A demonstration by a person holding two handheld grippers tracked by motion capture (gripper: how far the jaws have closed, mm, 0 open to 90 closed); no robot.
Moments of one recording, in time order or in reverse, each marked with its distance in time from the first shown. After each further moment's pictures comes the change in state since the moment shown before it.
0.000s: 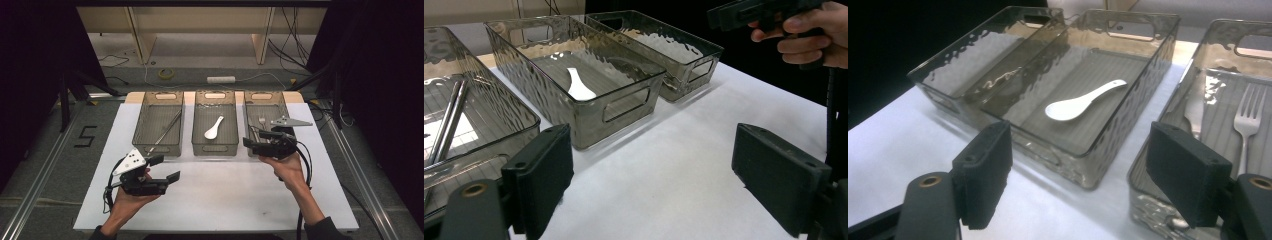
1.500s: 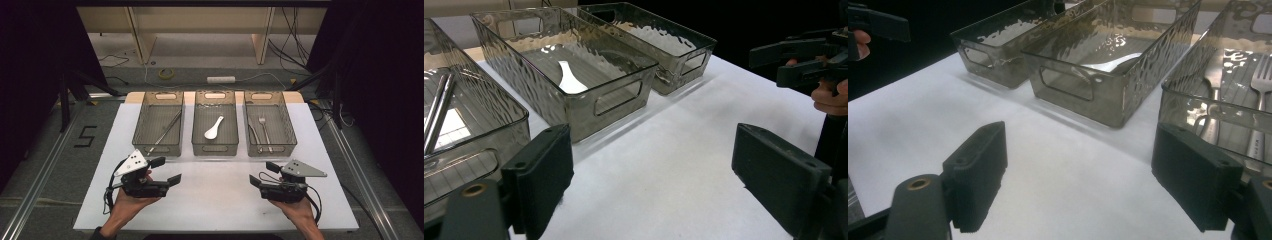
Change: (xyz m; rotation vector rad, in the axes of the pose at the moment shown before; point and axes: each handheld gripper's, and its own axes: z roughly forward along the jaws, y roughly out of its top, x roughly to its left) left arm -0.003 -0.002 0.000 0.026 -0.024 0.004; right arm 0.022 -0.092 -0.042 -0.094 0.034 -0.078
